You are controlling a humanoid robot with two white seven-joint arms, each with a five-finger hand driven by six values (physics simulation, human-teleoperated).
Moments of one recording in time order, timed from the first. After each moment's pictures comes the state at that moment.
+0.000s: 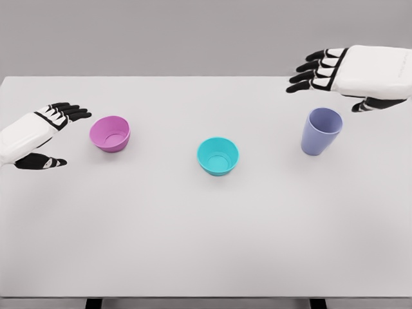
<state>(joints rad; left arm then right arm) -0.13 0.90 -0.22 -1.53 -0.38 -0.61 -0.08 -0.89 -1.10 0.65 -1.75 0.16 -0.61 0.61</state>
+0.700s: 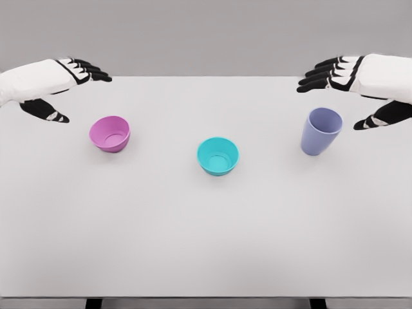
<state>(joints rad) -0.65 0.85 -0.41 -1.41 -0.28 -0.61 -0.61 -0.76 -1.16 0.59 -1.72 -0.16 -0.61 0.61</state>
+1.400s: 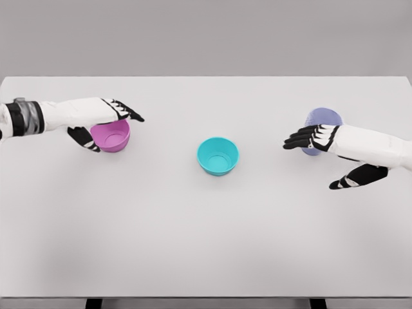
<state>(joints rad) -0.75 0.73 -0.68 -1.26 -0.34 -0.57 -0.61 -0.25 -1.02 0.29 -1.75 -0.11 -0.62 0.61</state>
